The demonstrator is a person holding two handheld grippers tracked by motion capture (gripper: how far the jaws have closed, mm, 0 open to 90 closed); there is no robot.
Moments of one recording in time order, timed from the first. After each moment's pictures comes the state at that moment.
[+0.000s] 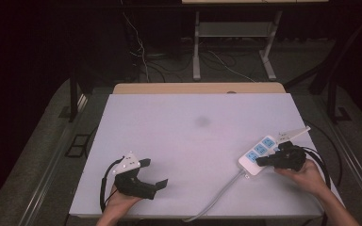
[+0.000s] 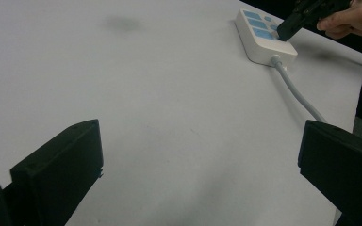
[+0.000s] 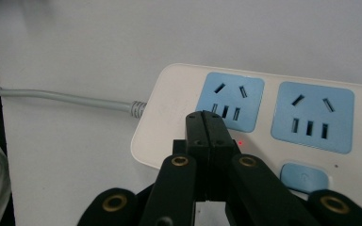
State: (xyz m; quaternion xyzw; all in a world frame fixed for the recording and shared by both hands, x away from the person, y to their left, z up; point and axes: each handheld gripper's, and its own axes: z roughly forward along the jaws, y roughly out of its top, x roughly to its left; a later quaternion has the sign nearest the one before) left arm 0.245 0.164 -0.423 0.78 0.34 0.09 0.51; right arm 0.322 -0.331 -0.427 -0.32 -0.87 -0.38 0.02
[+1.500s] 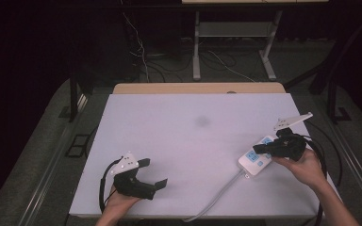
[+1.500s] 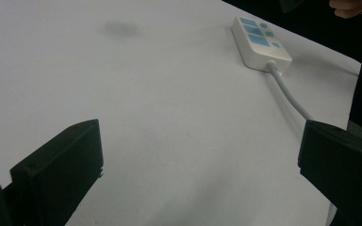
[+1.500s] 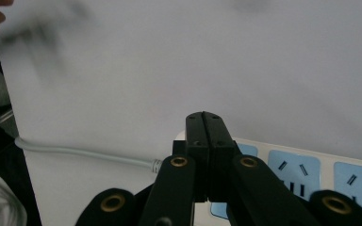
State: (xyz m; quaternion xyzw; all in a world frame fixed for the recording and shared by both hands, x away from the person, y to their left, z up) left arm 0.243 0.166 -0.420 0.78 0.34 0.09 0.52; right arm 0.325 -0.309 -0.373 -0.34 -0.86 -0.39 -0.02
